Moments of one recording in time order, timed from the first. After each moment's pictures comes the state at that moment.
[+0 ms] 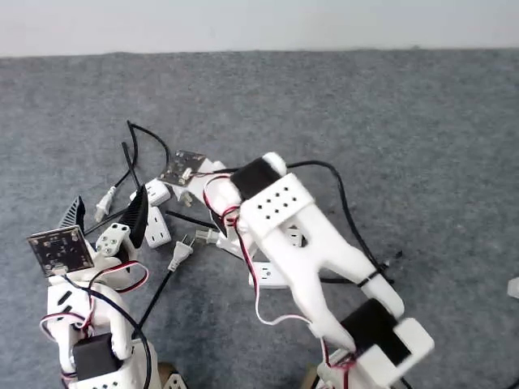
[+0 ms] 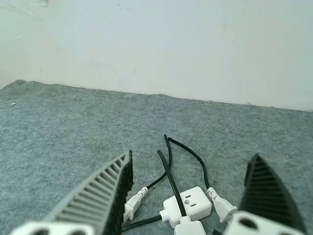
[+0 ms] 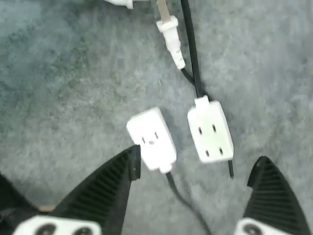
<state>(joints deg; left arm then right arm) -19.1 -101.3 85.3 43.0 4.6 -40.6 2.0 2.8 89.9 24.0</state>
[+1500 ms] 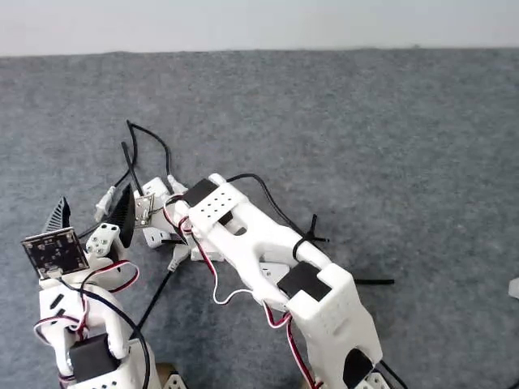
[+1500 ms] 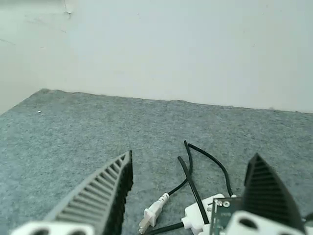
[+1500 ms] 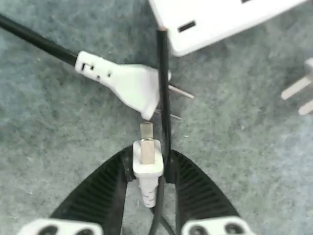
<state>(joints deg) -23.0 -101.3 85.3 41.3 1.6 -47.1 31.1 -8.1 70.7 45.2</state>
